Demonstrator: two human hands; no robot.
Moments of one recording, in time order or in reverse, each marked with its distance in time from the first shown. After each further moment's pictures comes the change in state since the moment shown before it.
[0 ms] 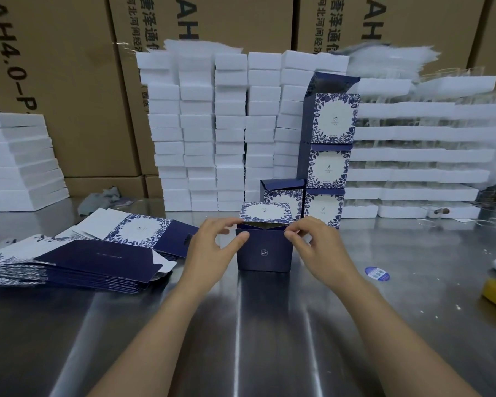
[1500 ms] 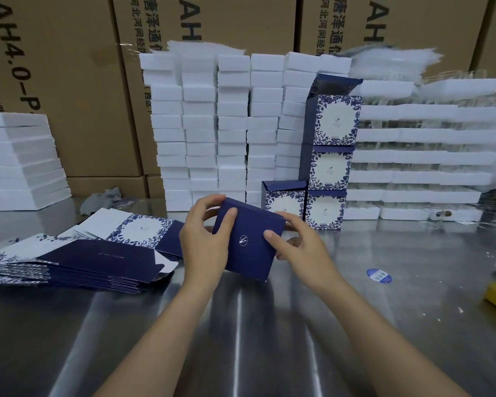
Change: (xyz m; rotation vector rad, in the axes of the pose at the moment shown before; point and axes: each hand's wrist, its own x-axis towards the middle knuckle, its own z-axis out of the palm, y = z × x) left_hand -0.001 0.035 -0.002 -0.241 0.347 0.048; right_hand -0.007 -0.034 0.024 0.524 -0.037 0.237
